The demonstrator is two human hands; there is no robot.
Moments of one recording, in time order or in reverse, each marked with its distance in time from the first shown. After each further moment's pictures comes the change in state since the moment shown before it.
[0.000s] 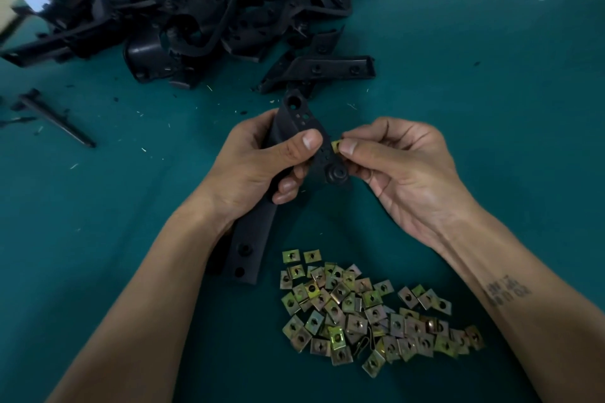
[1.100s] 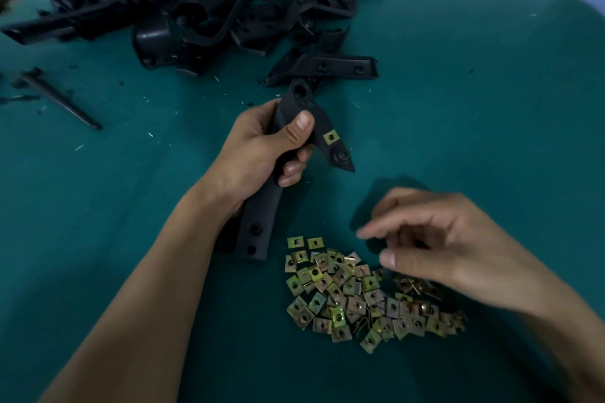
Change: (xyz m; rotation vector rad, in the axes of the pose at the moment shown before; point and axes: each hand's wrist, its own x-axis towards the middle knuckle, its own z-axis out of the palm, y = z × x) left_hand -0.001 0.000 -0.003 0.005 0.031 0.033; right_hand -0.073 -0.021 -0.040 -0.839 -0.382 0.073
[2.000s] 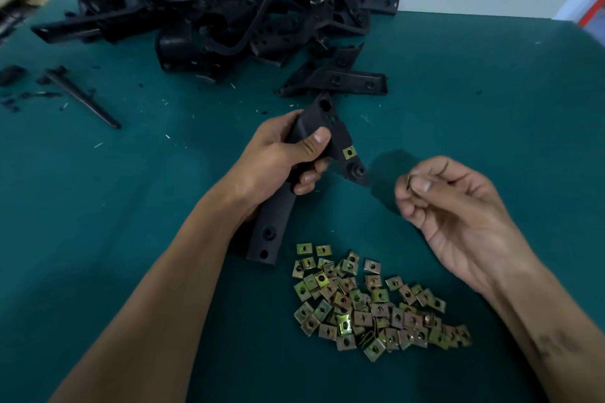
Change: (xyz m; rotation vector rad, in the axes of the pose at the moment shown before) left_hand 0.002 -0.001 -0.003 -0.012 -0.069 -0.008; right_hand 0.031 0.003 -0.005 0.851 0.295 -0.056
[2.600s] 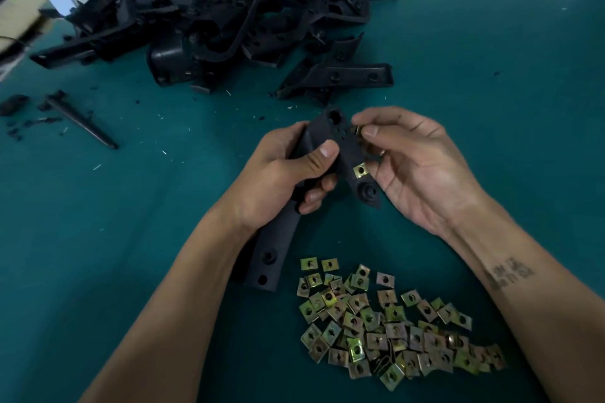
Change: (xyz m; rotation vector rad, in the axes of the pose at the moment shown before) left_hand -0.002 0.001 0.009 0.036 -0.031 -0.046; right_hand 0.067 0.013 0.030 0.118 -0.063 -0.037
